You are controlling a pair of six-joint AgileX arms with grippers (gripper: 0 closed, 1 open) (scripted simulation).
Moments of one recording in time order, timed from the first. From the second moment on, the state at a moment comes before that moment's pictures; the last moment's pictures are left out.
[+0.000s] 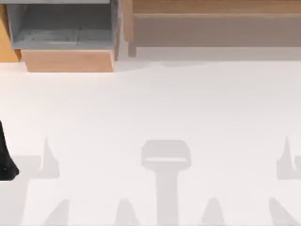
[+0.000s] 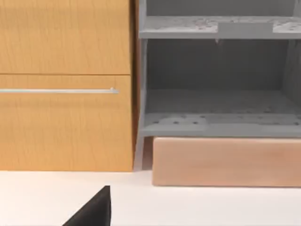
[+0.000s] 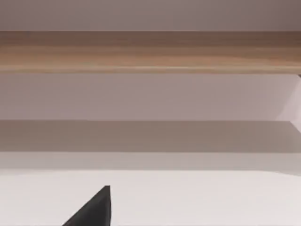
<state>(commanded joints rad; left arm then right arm) 0.00 0.00 0.00 0.00 0.00 0.00 0.00 0.00 0.00 0.00 0.00 0.00</state>
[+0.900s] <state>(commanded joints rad) 0.16 0.76 0.33 0.37 0.16 0.52 0.00 0.00 0.00 0.00 0.00 0.00</state>
